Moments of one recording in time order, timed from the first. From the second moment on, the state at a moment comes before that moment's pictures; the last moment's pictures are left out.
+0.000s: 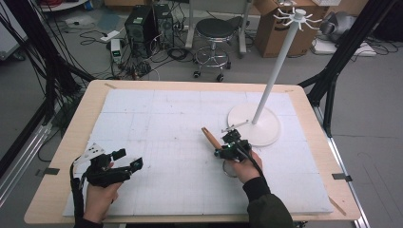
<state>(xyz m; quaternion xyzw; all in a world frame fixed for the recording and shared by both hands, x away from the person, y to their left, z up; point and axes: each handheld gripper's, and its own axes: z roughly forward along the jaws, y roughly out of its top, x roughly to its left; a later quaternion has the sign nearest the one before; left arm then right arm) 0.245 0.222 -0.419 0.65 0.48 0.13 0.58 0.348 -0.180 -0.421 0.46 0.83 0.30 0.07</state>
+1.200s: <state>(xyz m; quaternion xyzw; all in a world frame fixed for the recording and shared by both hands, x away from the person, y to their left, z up) 0.245 0.219 -0.420 0.66 0.48 0.14 0.57 0.325 -0.271 -0.381 0.50 0.67 0.54 0.06</state>
